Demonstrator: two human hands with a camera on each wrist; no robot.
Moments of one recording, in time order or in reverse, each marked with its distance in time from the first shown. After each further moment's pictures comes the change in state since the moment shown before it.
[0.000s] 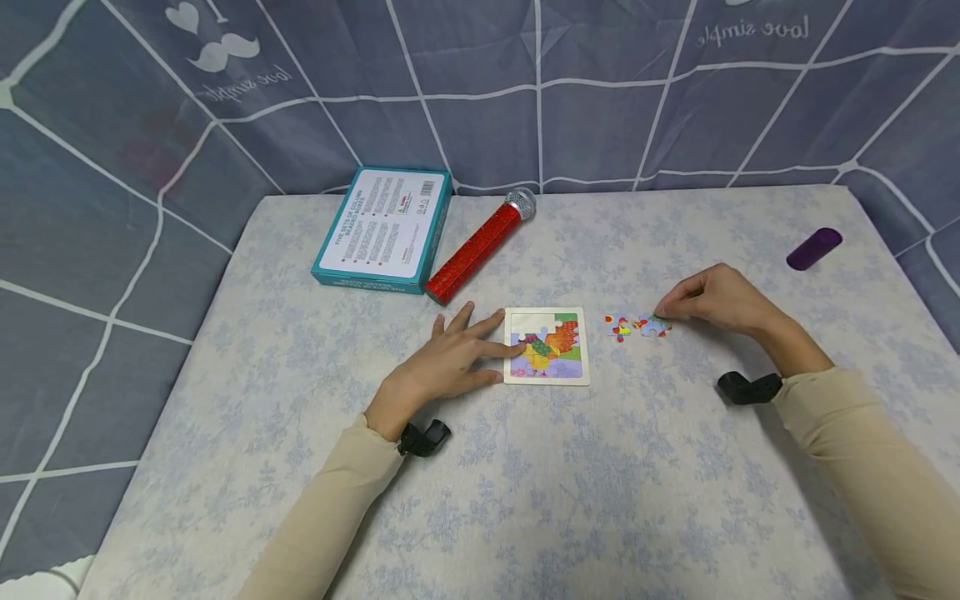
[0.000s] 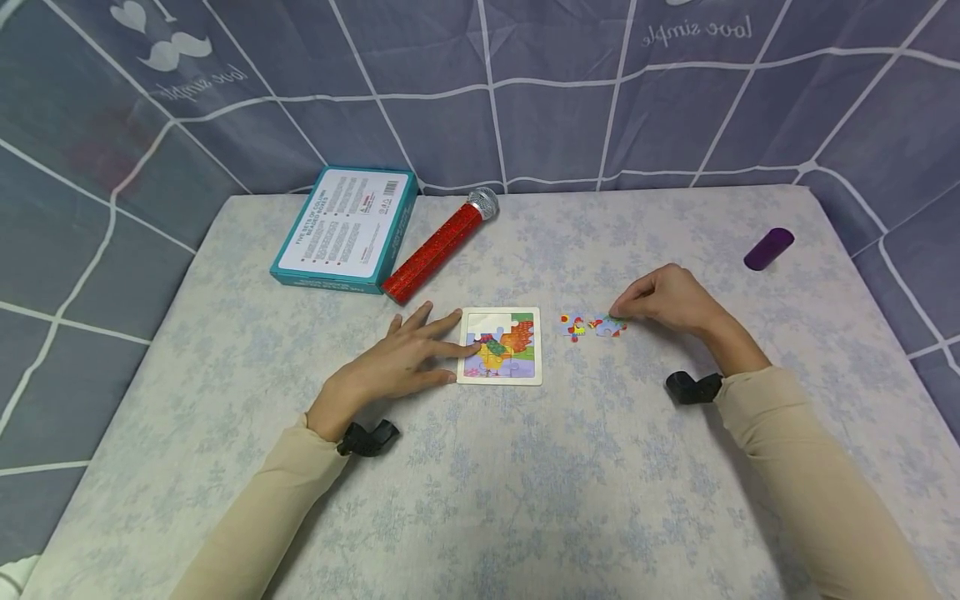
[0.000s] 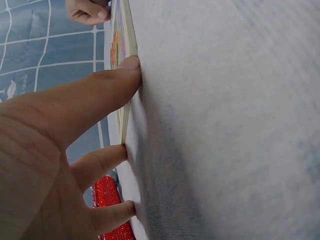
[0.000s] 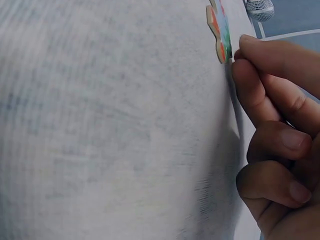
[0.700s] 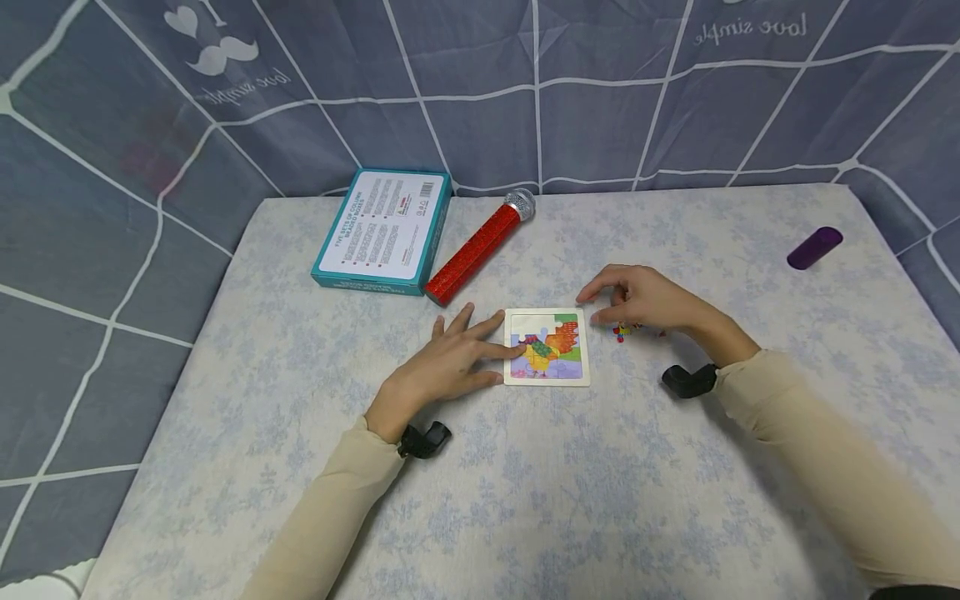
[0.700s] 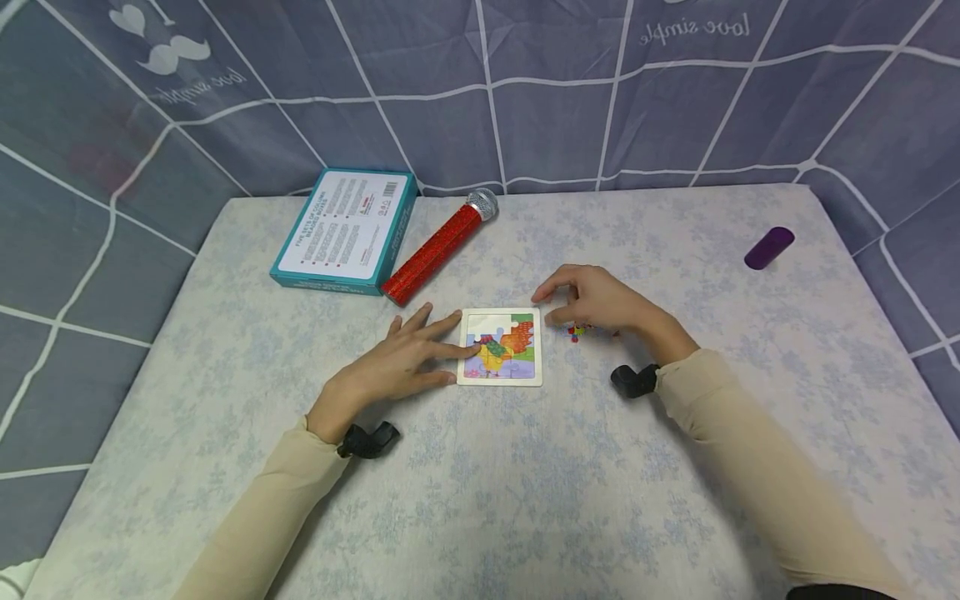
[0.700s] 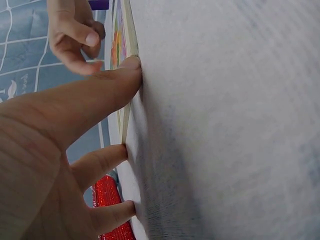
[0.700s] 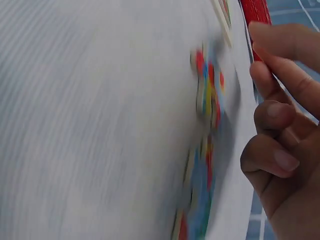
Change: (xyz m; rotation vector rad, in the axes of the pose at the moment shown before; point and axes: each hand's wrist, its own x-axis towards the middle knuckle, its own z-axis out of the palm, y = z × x) left_hand 0.001 -0.001 0.002 0.012 0.012 0.007; right_hand 0.027 -0.056 0.043 0.098 -0.161 -0.322
